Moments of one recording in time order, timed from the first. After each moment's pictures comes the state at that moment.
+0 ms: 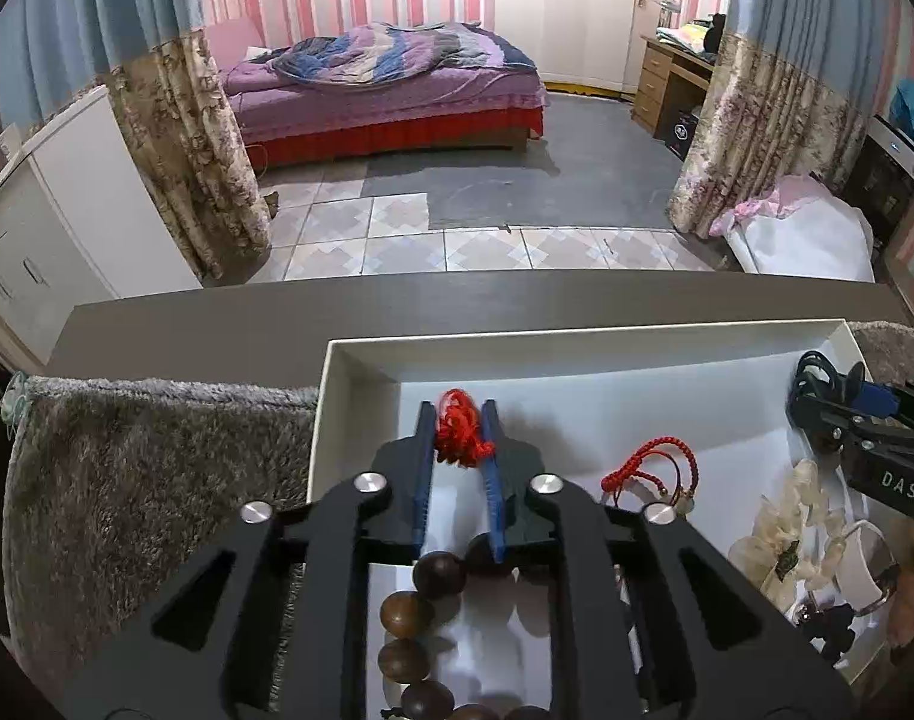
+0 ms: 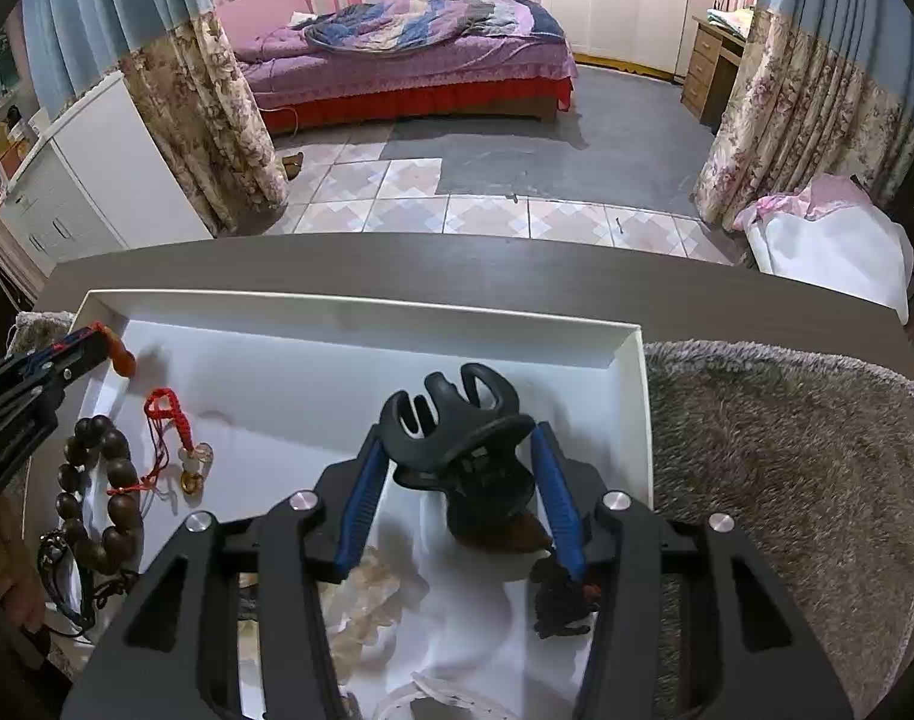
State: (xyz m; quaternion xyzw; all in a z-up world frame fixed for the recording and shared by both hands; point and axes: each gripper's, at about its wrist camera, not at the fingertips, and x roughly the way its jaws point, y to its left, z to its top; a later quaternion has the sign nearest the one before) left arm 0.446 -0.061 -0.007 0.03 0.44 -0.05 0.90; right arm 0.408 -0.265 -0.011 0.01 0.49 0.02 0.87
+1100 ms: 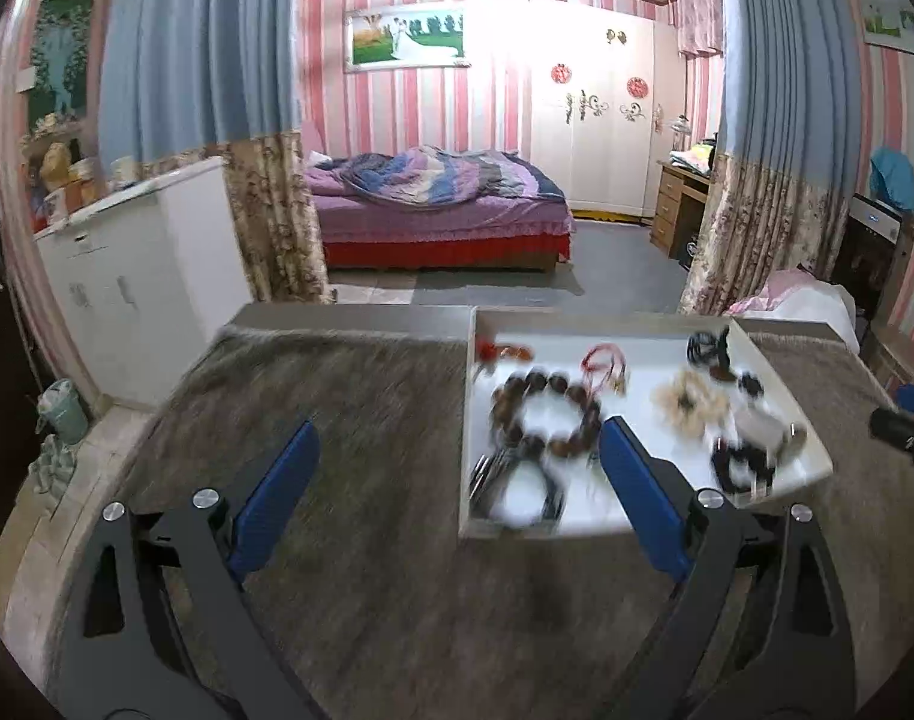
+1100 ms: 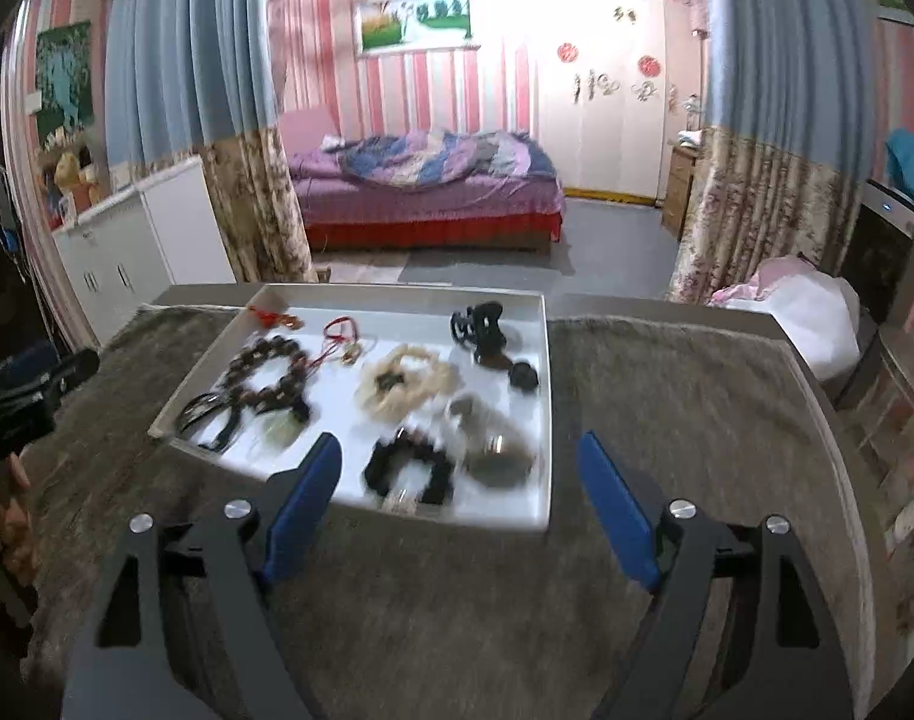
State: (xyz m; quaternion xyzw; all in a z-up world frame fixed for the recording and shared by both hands) left arm 0.175 0.014 0.069 0.01 0.28 0.00 0.96; right arm 0.148 -0.258 0.079 0.00 0.32 0.03 0.95
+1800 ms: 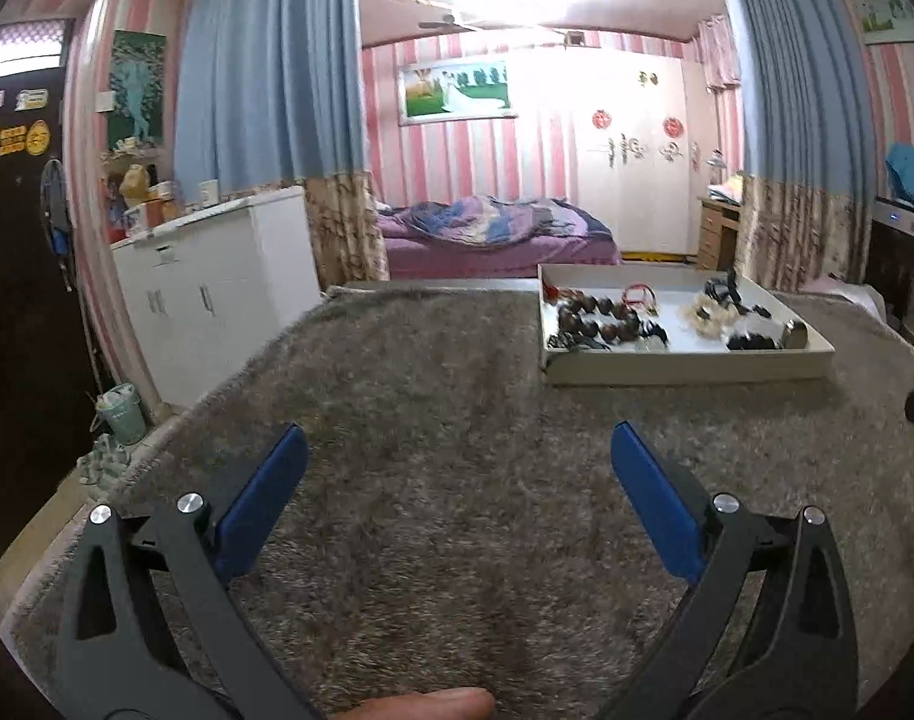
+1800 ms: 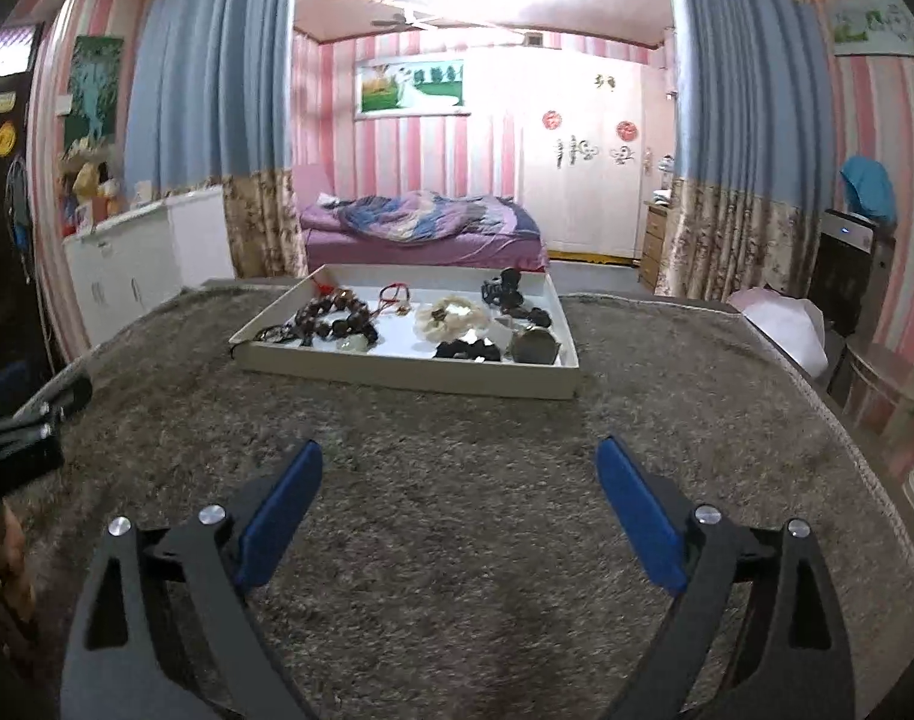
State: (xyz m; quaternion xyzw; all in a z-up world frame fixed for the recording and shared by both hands) left arm 0.020 0.041 0.015 0.03 0.21 0.06 0.98; right arm 0.004 -0.211 0.027 -0.01 0.23 -0.01 0.97
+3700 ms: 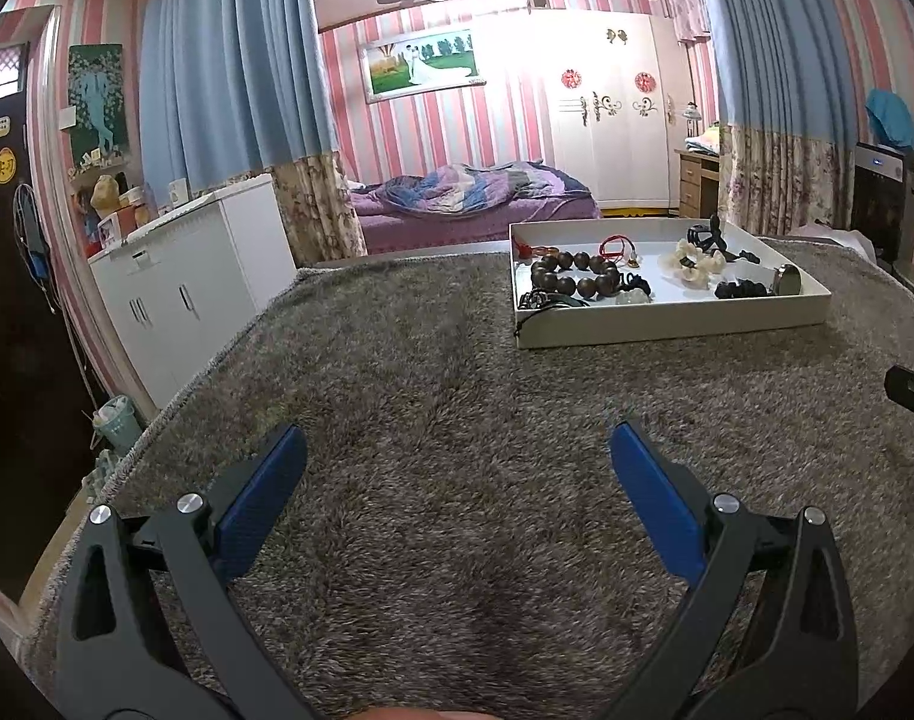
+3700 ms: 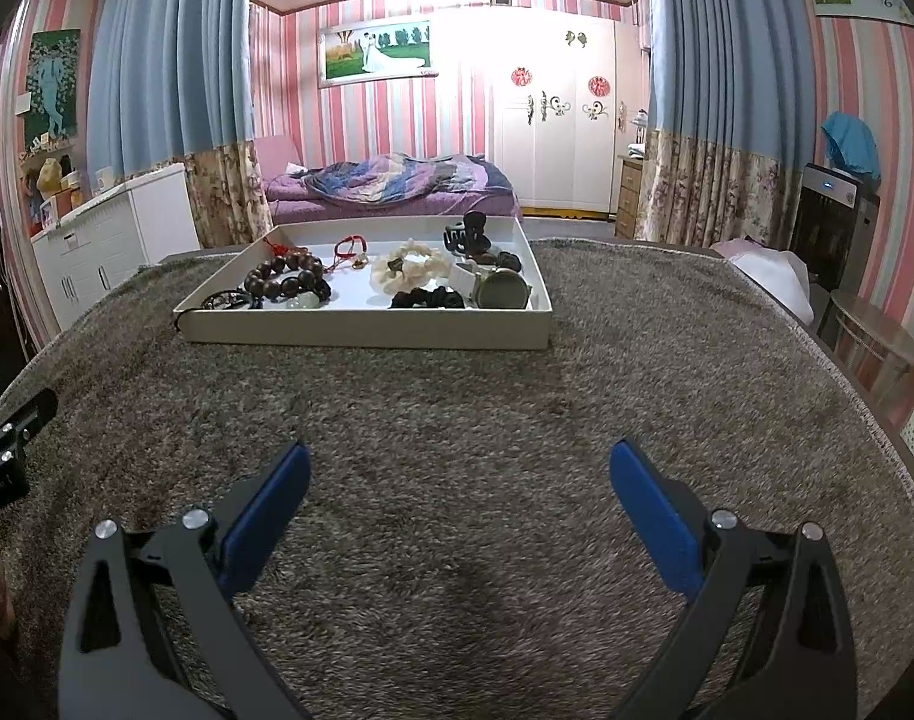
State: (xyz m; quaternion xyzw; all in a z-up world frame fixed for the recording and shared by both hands) left arm 0.042 0.023 0.006 0.07 0.25 0.04 0.97; right arm 0.029 -0.226 0.000 0.01 0.28 -0.04 0.96
